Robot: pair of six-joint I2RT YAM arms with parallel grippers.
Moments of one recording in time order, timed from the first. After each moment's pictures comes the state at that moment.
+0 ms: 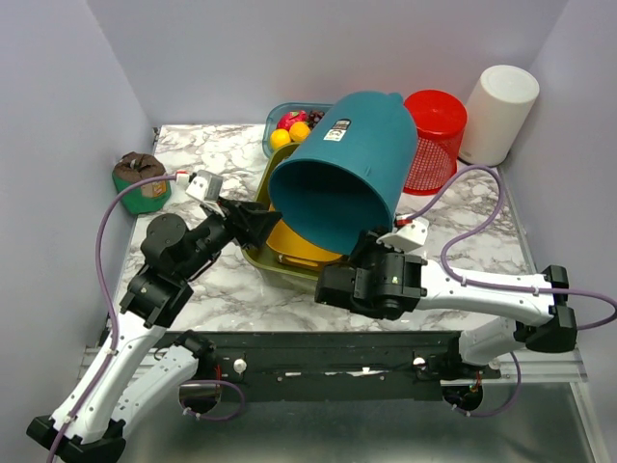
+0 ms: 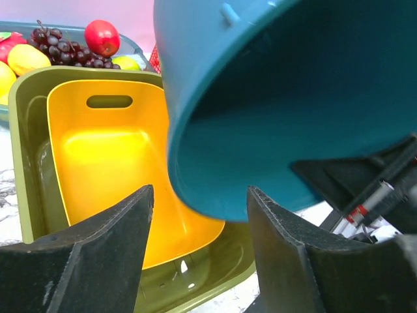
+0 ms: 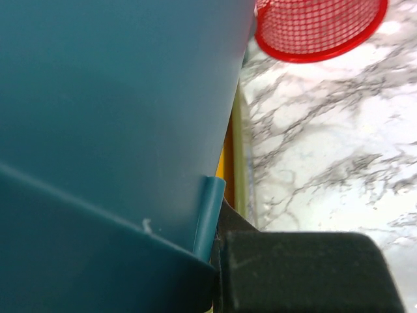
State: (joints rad) left arm -0.49 0.66 0.86 -0.18 0.24 -0.43; right arm 1.39 1.43 1.41 -1.36 1.37 1.78
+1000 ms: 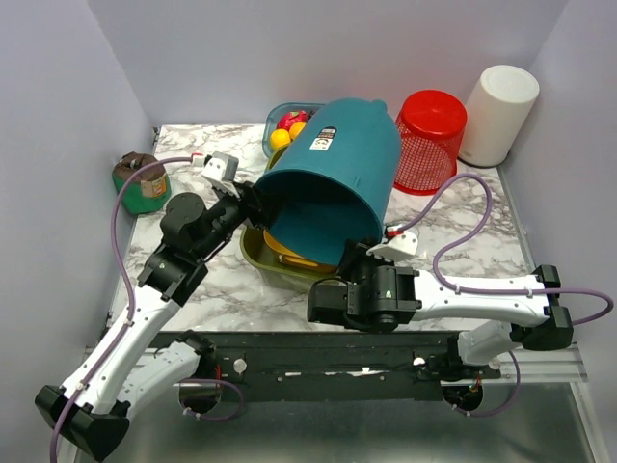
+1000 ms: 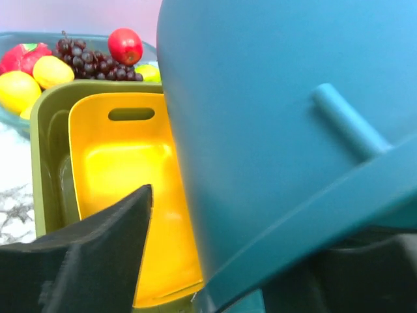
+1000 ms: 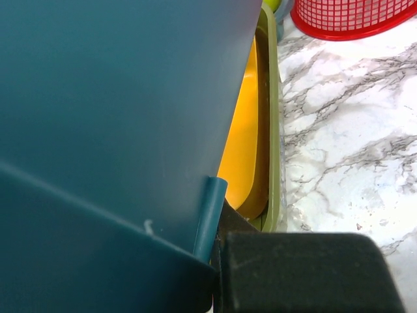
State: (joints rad) left arm -0.49 0.81 0.89 -0.07 0.18 -0.38; right arm 1.50 1.46 1.44 -1.36 1.37 1.83
